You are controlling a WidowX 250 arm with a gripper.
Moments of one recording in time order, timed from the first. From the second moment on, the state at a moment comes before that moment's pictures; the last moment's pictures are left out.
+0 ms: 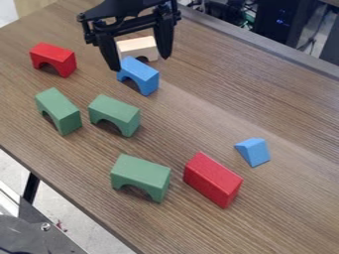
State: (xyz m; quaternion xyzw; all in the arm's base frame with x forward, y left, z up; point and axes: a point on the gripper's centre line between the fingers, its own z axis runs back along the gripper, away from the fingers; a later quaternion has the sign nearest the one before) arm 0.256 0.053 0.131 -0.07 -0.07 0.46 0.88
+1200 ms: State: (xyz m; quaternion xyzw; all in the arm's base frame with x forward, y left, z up) arm 0.240 0.059 0.072 -0.10 -0.11 0.60 0.79
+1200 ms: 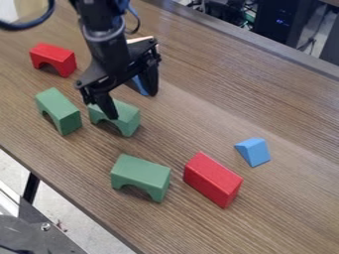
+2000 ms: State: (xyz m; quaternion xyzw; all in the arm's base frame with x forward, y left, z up) arm 0.245 0.067 0.050 -0.07 -0.11 0.66 0.74
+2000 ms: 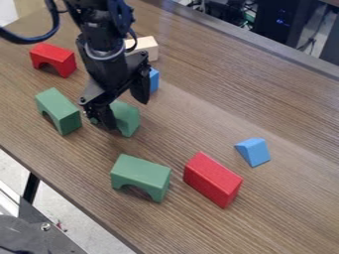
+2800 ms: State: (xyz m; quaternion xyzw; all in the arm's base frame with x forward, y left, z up) arm 0.249 0.079 0.043 -0.04 -0.11 0.70 0.70
